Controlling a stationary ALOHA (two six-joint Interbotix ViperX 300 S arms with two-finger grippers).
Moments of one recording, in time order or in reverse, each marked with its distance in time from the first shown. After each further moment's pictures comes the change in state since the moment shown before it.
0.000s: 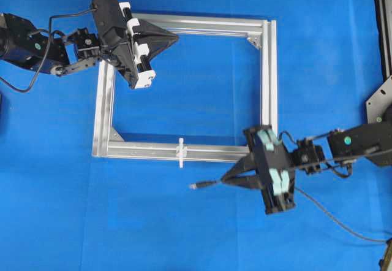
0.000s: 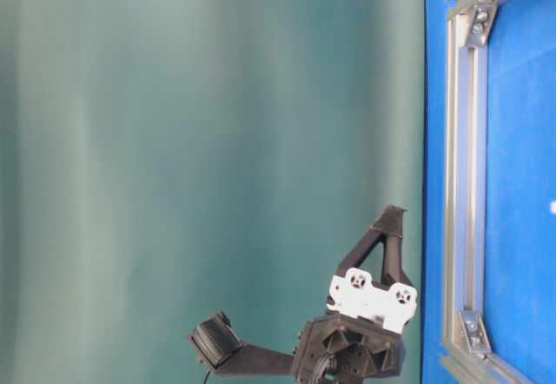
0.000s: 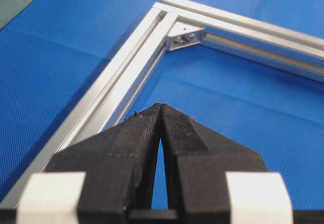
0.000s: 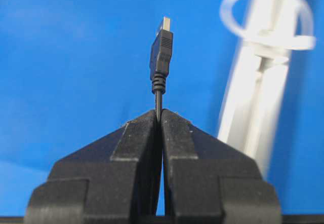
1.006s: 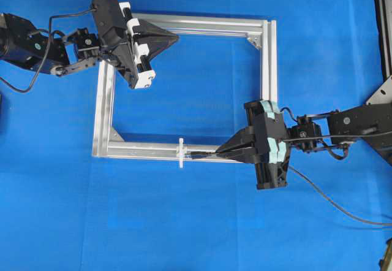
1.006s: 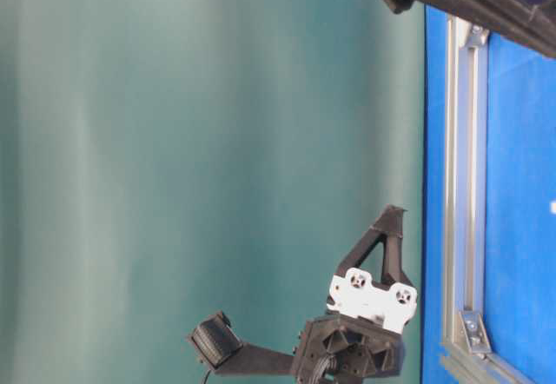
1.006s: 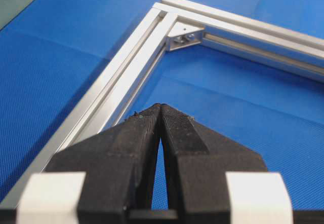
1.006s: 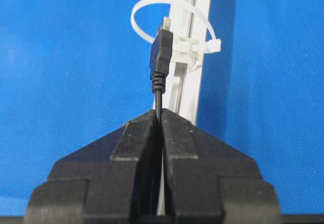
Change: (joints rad) left arm 0.002 0.000 0.000 0.000 0.000 0.000; right arm -0.091 -0.015 0.015 0.000 -0.037 0.000
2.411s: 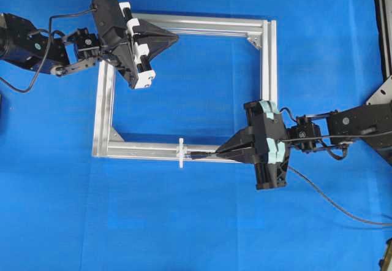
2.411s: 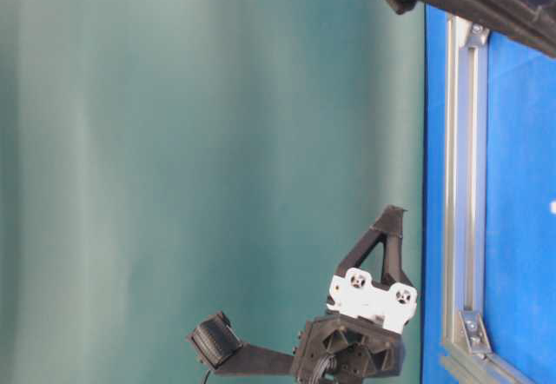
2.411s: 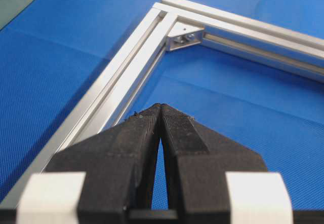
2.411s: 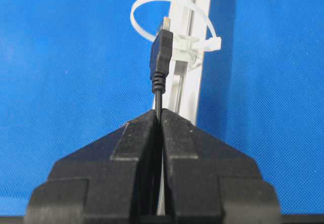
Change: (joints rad) left arm -0.002 0.000 0.000 0.000 0.000 0.000; right arm 0.000 0.012 -0.006 0.000 0.000 0.002
